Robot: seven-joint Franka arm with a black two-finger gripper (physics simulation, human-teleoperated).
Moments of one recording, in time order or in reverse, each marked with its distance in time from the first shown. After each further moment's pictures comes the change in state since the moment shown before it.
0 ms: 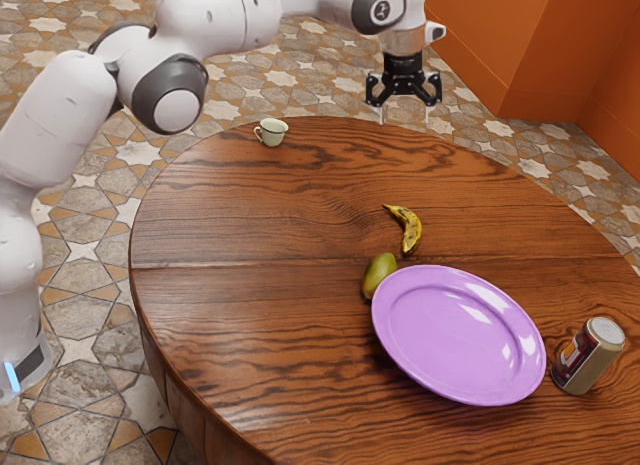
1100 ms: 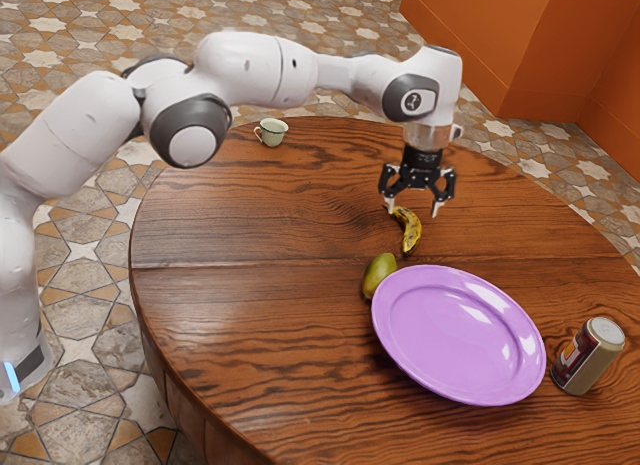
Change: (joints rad) arm -0.146 0.144 -0.013 -0.073 -0.002 -0.006 -0.311
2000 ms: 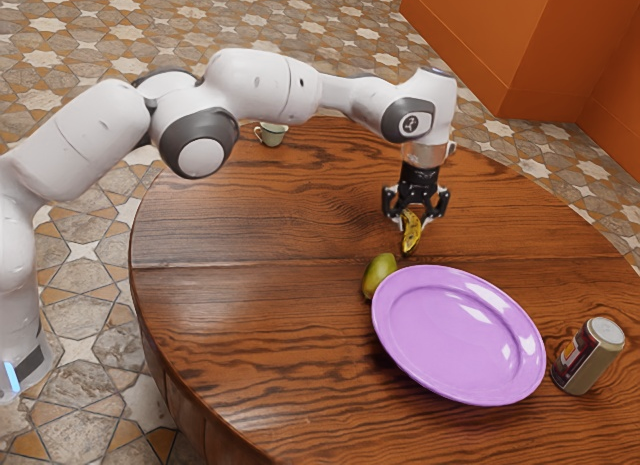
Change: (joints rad) arm 0.005 0.074 0.001 0.013 0.001 0.084 -0.067
